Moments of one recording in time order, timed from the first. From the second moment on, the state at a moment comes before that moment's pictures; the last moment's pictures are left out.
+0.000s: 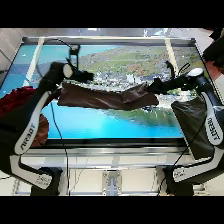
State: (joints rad) left arm -0.36 -1.68 1.55 1.39 -0.82 -1.56; right arm -0.15 -1.59 1.44 -0.67 1.39 1.20
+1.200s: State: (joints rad) left arm 0.03 -1.39 1.57 1.10 -1.09 -1.32; right arm 0.54 -1.52 1.51 -0.67 0.67 1.40
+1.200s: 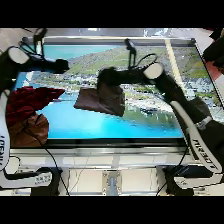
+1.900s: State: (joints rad) left arm 0.13 -1.37 1.56 1.10 -1.18 -1.32; right arm 0.17 -1.58 1.56 -1.17 1.08 1.60
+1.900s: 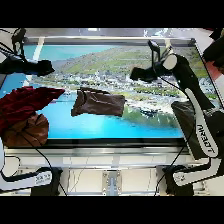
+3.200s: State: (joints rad) left arm 0.13 -1.41 1.51 1.10 -1.18 -1.29; right arm 0.17 -1.70 1.62 -0.69 1.03 1.48
